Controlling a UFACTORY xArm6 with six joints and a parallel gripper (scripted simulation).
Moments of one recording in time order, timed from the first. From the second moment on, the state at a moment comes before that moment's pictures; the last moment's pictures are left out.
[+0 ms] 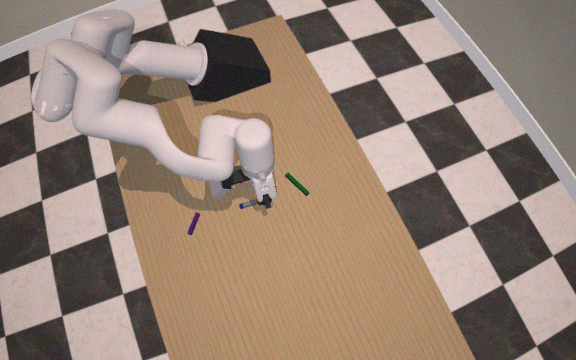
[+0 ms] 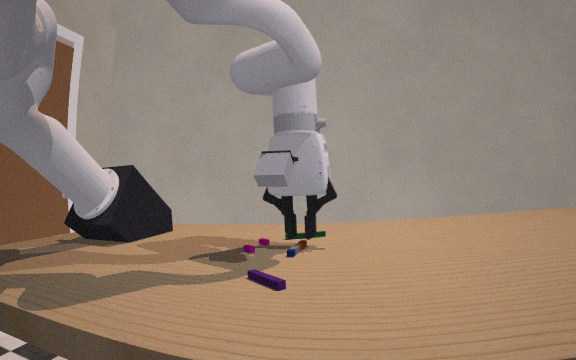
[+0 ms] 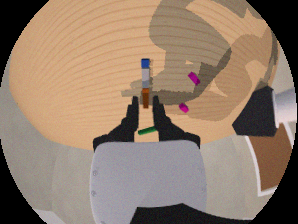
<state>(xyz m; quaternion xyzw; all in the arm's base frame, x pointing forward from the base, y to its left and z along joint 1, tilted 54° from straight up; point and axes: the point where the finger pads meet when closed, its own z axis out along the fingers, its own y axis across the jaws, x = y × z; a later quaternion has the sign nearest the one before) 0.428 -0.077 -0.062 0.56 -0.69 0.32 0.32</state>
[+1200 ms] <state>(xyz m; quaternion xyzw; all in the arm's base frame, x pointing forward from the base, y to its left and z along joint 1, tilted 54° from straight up) 0.433 -0.018 -0.019 0.56 -0.69 0.32 0.32</state>
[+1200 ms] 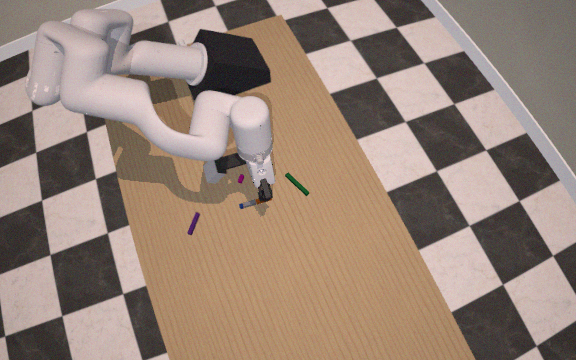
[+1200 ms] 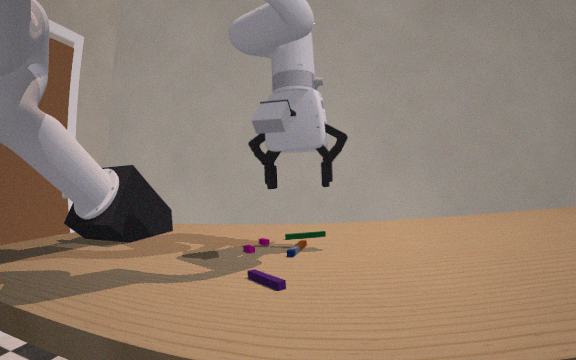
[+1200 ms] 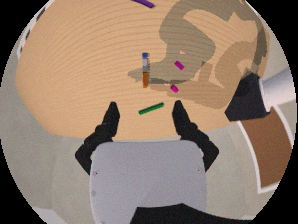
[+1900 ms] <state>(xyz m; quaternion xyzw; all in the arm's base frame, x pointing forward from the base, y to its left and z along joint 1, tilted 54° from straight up) 0.436 0.004 -0.004 0.56 -0.69 0.32 0.32</state>
